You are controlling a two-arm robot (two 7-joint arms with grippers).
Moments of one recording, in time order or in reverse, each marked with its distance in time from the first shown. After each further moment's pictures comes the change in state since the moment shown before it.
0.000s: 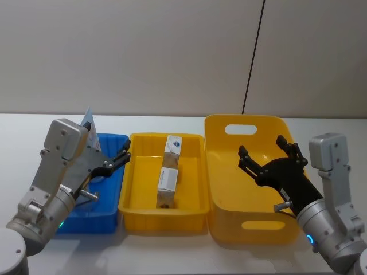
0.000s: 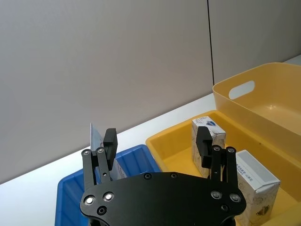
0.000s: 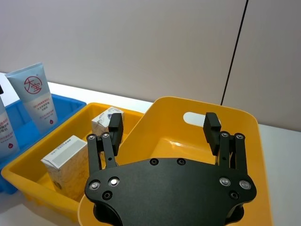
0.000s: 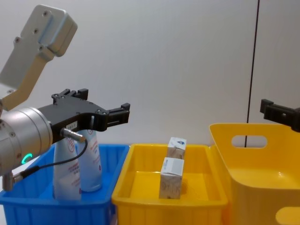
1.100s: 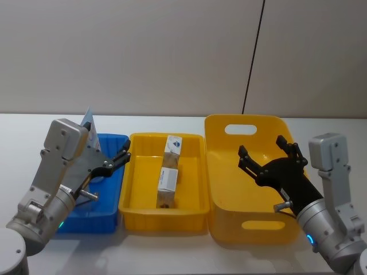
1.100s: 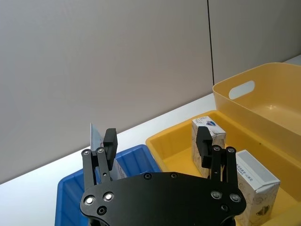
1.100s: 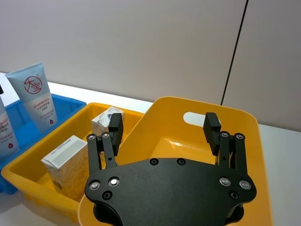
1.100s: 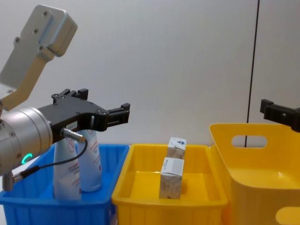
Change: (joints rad) left arm 0.000 0.000 0.000 0.000 0.000 0.000 0.000; right arm 0.000 0.000 0.000 0.000 0.000 0.000 0.000
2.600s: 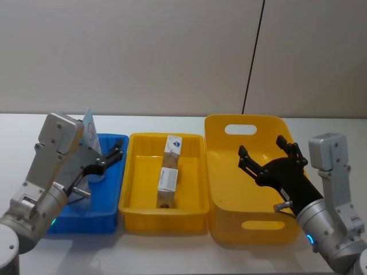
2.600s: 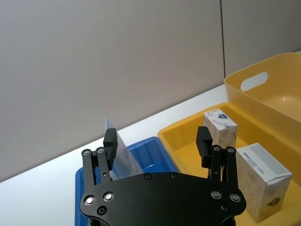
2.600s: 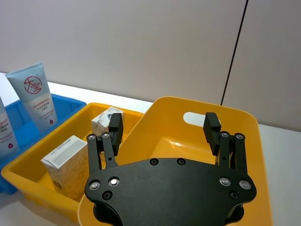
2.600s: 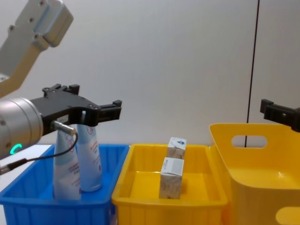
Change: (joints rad) left arm 0.021 0.022 -0.026 -0.078 0.019 0.104 0.025; right arm 0.000 0.000 0.000 0.000 0.000 0.000 0.000
